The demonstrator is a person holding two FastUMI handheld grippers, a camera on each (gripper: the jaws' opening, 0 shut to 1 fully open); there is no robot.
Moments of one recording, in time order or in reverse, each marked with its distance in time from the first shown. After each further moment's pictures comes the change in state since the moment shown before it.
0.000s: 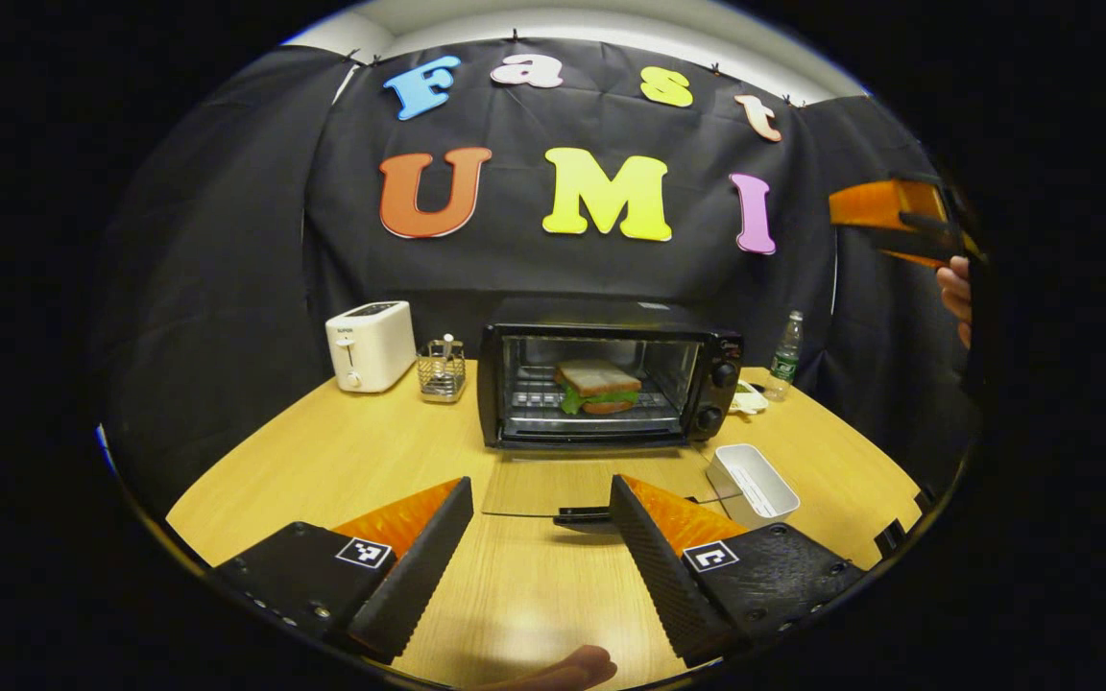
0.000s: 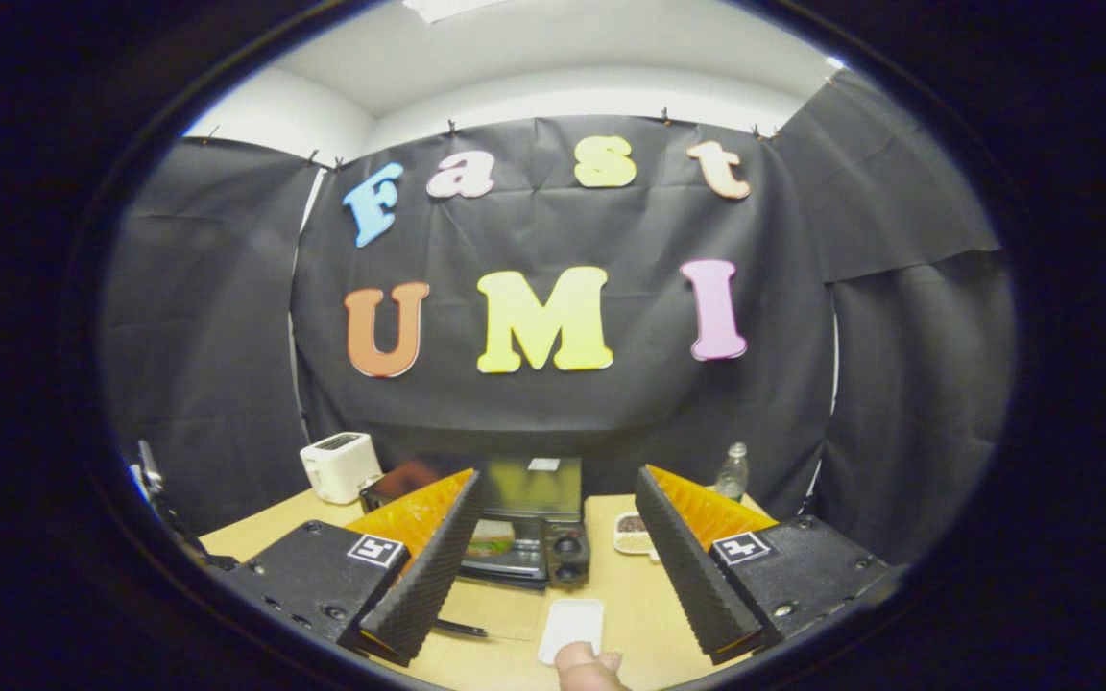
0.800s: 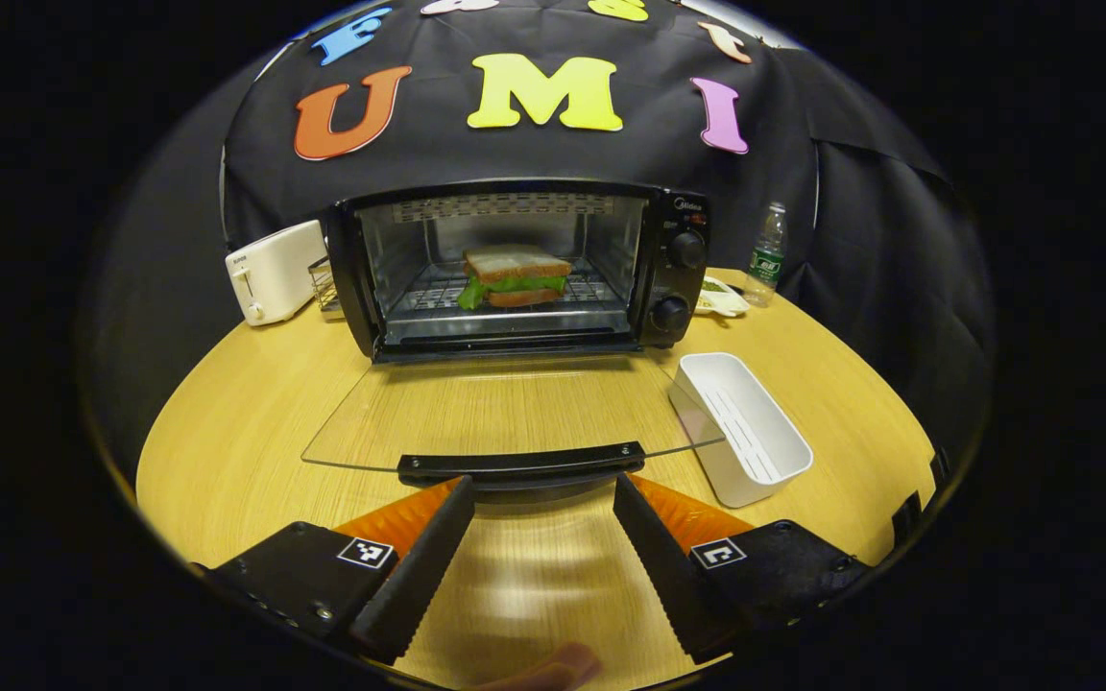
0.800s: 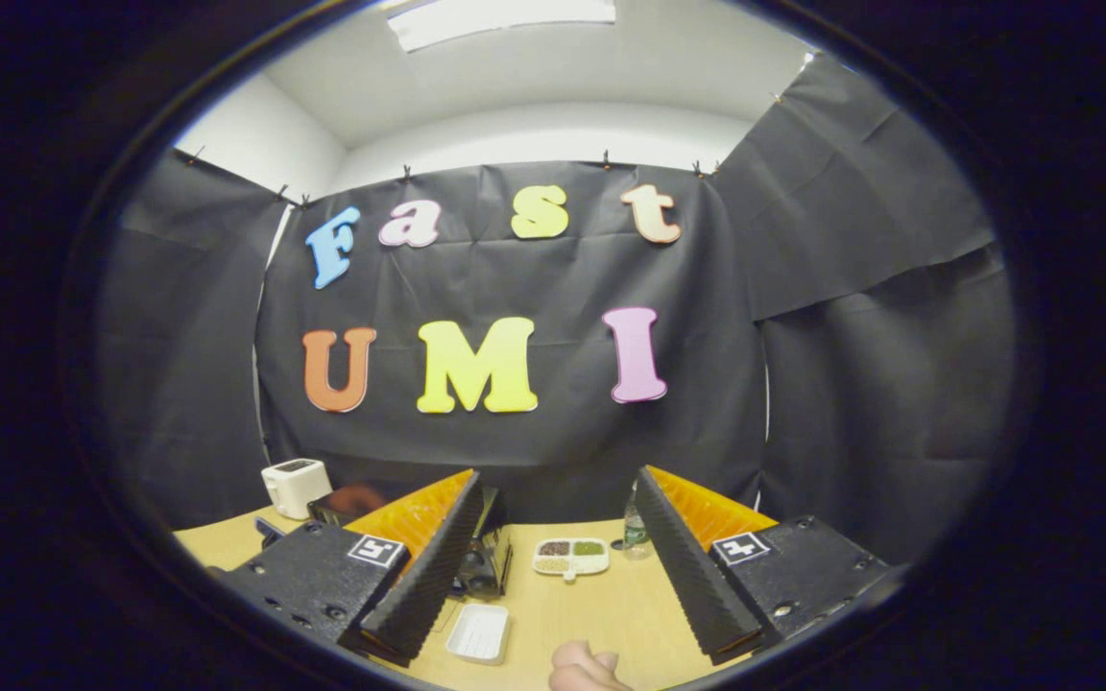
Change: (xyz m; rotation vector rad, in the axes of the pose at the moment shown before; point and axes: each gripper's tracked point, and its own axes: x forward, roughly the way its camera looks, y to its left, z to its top) left arm 0.065 -0.071 -0.085 0.039 0.278 -0.051; right arm -0.058 -0.107 0.034 0.005 -0.123 -0.107
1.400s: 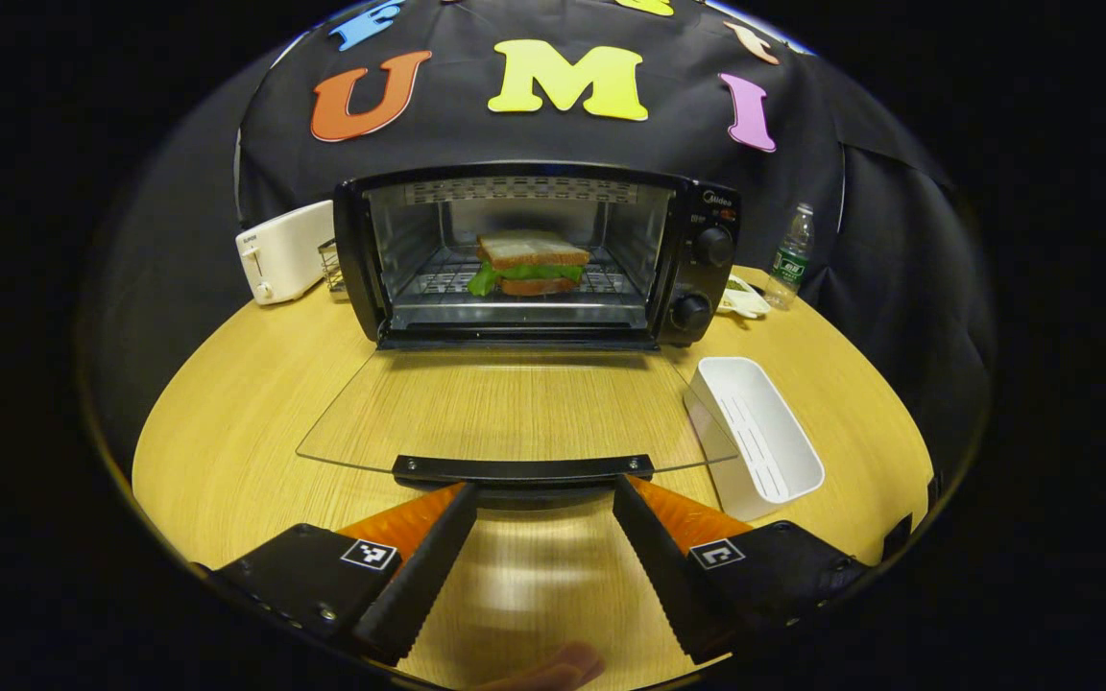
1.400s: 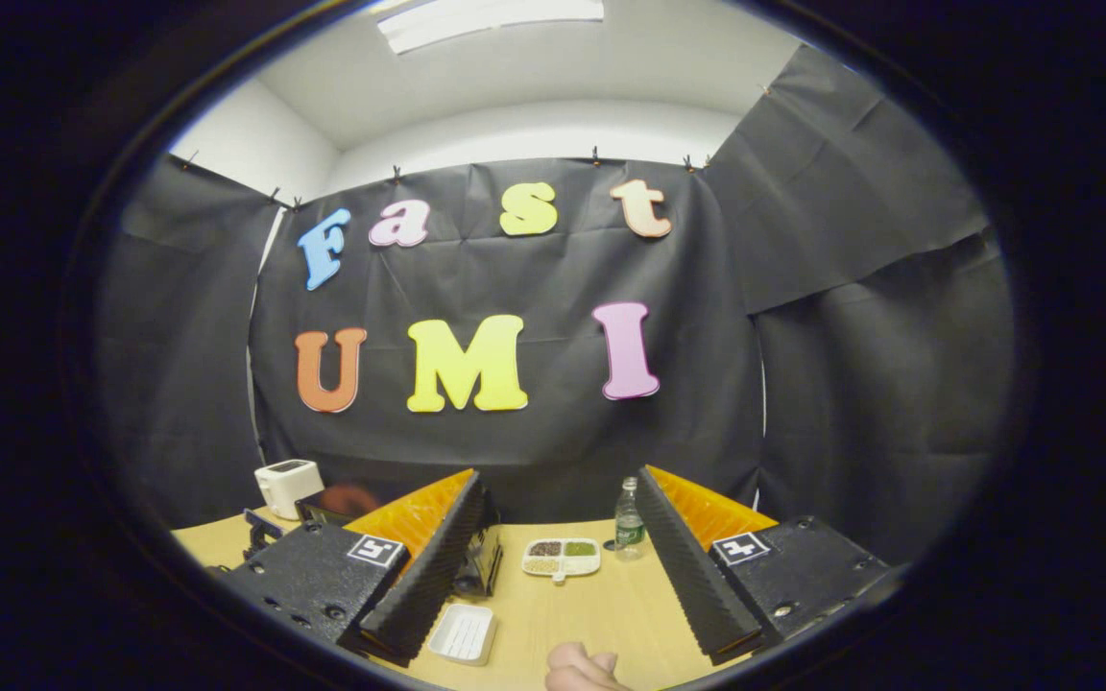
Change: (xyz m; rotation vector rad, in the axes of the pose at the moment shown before) left arm 0.001 0.002 0.014 -0.047 0.007 0.035; right arm 0.014 -0.020 -0.014 0.030 0.019 -0.003
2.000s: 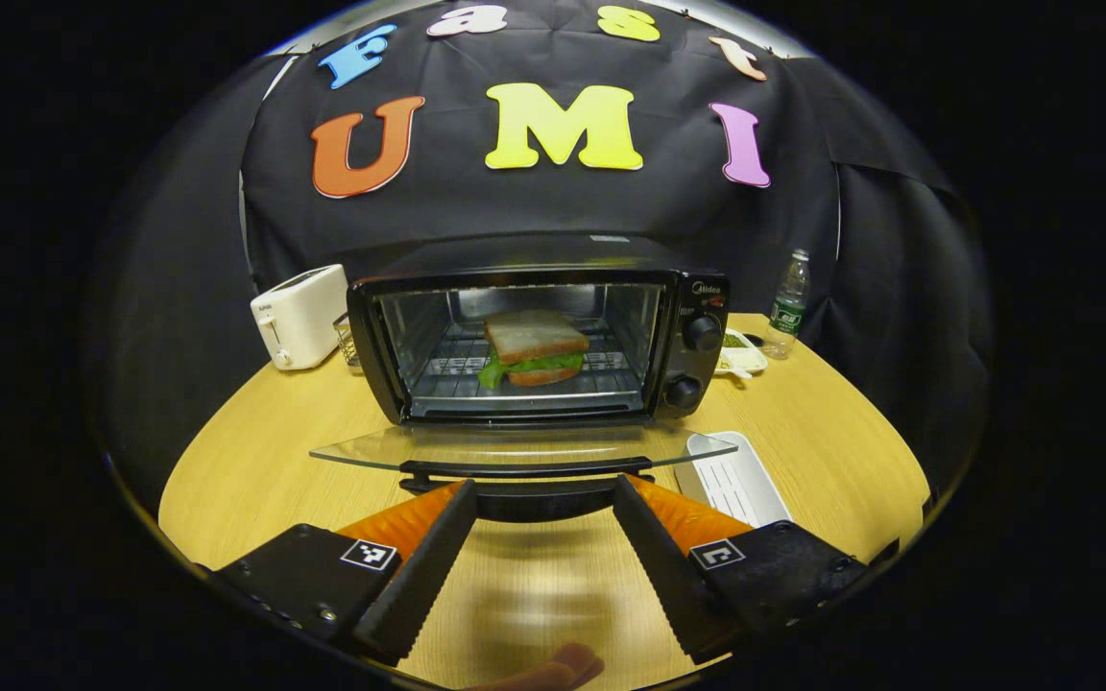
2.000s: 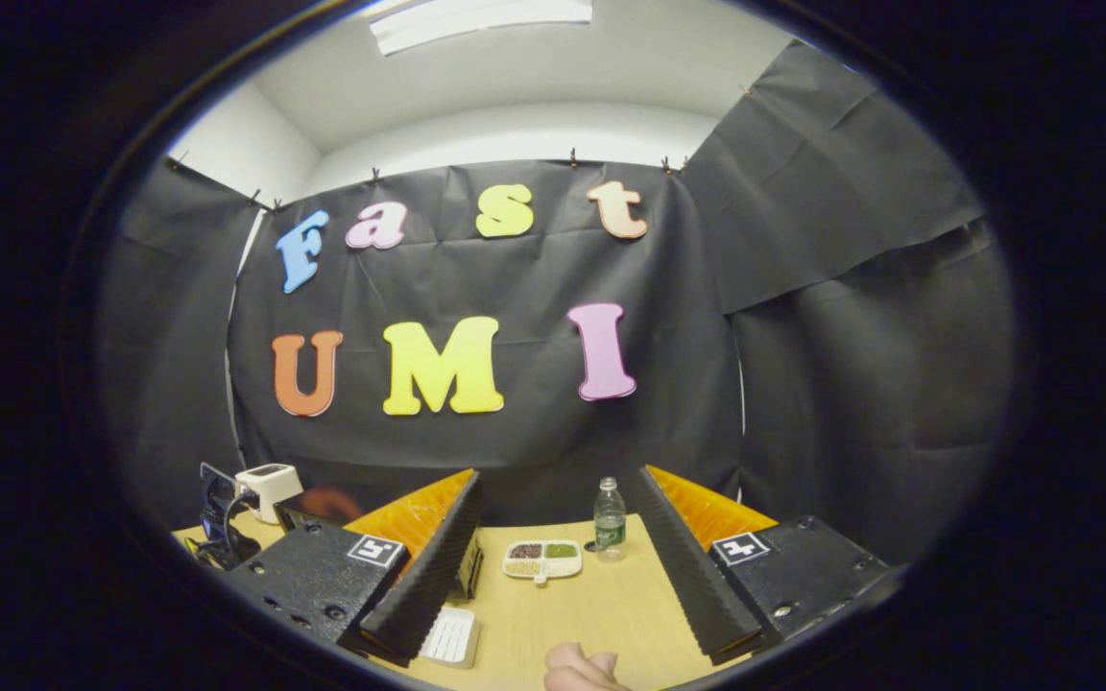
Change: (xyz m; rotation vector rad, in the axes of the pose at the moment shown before) left arm -0.017 0.001 0.070 0.048 -0.129 0.043; right arm 0.002 -0.021 -0.008 0.009 -0.005 -0.064
